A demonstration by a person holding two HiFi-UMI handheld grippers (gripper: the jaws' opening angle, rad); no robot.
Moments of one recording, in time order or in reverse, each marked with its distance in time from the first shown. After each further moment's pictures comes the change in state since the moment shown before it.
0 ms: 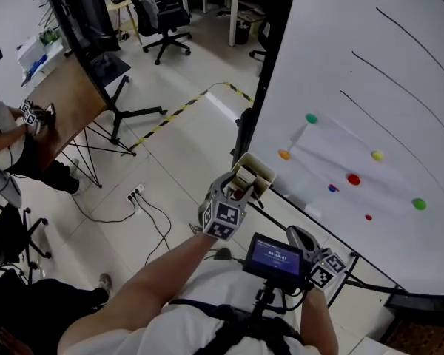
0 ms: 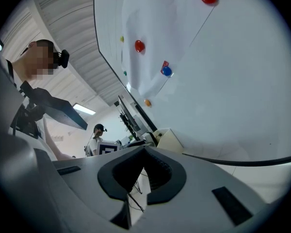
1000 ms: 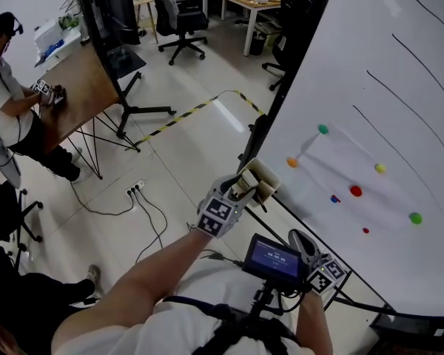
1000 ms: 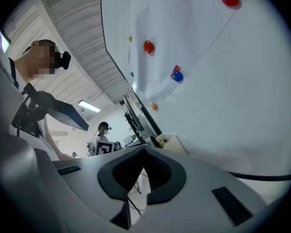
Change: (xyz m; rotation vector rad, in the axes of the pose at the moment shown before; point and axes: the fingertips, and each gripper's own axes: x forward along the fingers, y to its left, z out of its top) left arm -0.024 0.005 0.019 -0.175 -0.101 -0.109; right arm 0.001 0.016 0.015 -0.065 0.002 0.053
